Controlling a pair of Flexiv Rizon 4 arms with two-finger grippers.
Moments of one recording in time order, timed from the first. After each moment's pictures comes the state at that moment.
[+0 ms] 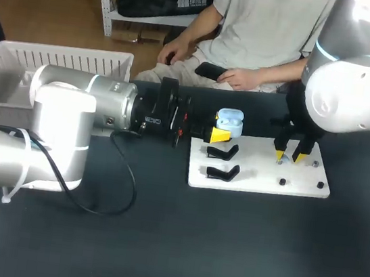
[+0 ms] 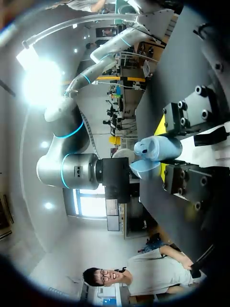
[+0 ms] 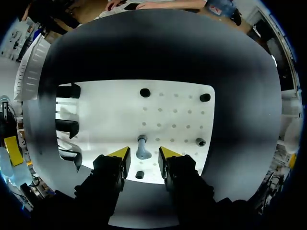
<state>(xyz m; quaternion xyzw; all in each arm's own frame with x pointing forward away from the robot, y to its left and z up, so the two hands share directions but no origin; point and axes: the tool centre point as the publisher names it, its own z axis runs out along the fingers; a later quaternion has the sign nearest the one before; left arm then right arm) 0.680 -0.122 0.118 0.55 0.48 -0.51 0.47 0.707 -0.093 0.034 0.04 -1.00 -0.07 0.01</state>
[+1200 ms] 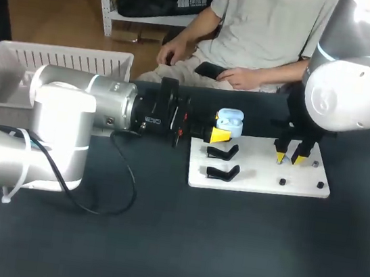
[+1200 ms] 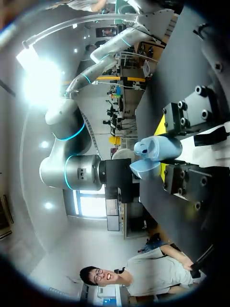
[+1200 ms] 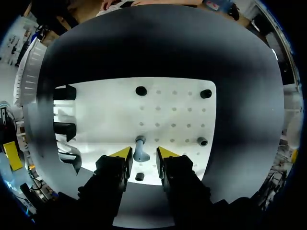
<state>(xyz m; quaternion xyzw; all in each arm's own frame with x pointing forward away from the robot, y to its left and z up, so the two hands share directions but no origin) 0.680 -0.122 0.118 0.55 0.48 -0.51 0.47 0.707 -0.093 0.027 0.02 -1.00 -0.08 0.02</state>
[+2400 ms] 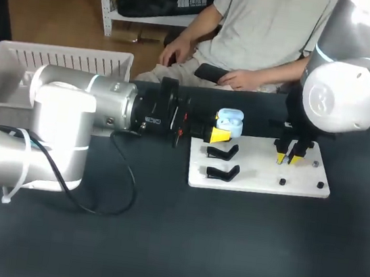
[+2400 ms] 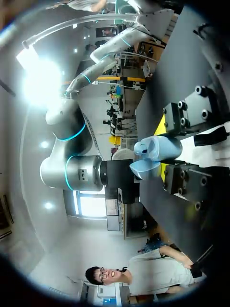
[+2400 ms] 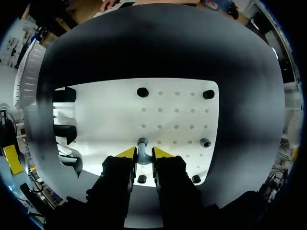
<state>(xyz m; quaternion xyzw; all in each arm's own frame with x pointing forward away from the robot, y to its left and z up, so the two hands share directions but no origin) 0.680 -0.122 0.118 0.55 0.48 -0.51 0.47 0.708 -0.090 0.024 0.02 -1.00 -0.08 0.02</state>
